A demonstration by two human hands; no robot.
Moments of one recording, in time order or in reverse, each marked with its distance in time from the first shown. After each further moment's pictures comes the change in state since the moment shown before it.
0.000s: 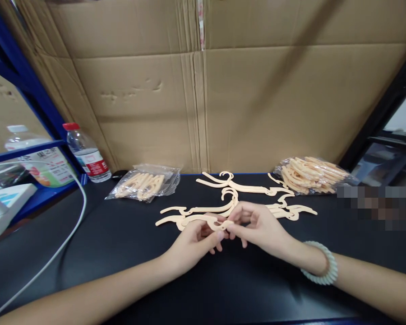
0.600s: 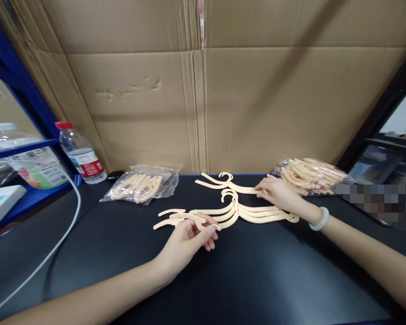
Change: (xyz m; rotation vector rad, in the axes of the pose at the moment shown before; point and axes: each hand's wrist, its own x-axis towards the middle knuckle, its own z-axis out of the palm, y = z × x) left_hand -0.001 0.000 -0.008 -0.127 0.151 -0.015; right_hand 0.045 0.039 -0.143 -1.302 0.078 -0.292
